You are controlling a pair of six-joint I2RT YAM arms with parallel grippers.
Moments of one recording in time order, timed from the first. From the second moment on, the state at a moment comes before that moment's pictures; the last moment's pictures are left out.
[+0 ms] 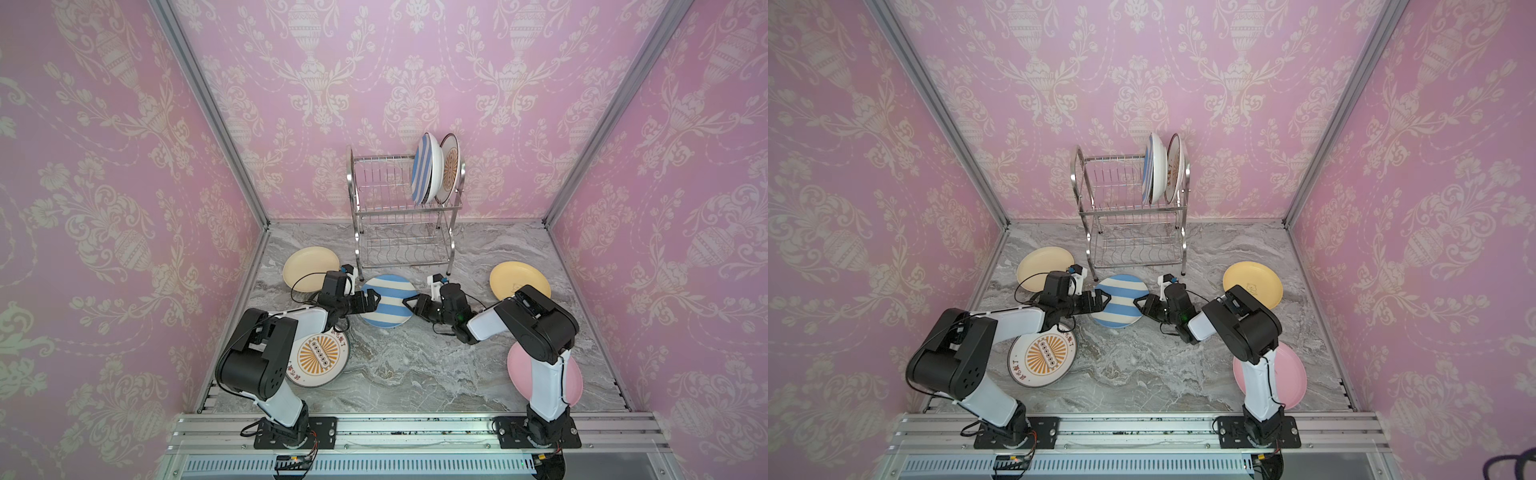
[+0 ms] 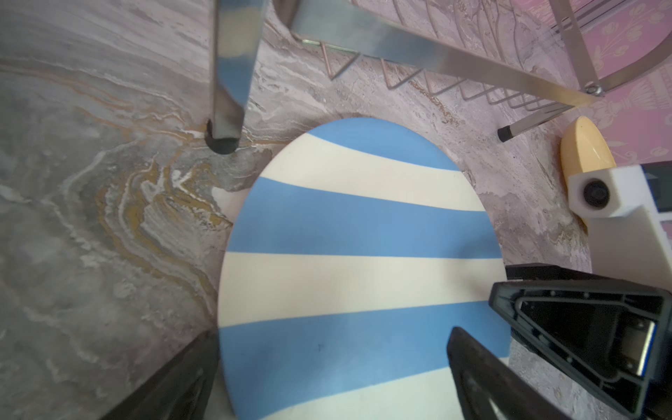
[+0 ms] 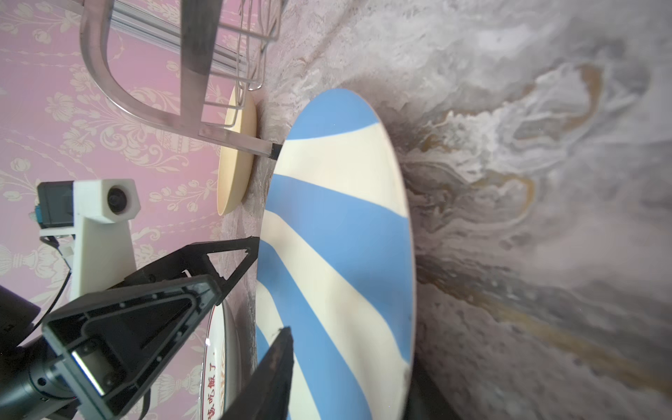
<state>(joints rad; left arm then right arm) -0.27 1.62 0.68 0.18 0.33 -0.42 0.56 1.99 0.74 0.79 -0.34 1.02</state>
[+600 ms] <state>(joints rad) -0.30 1.57 0.62 0.24 0.35 -0.46 0.56 1.93 0.69 0.71 -0.31 1.02</state>
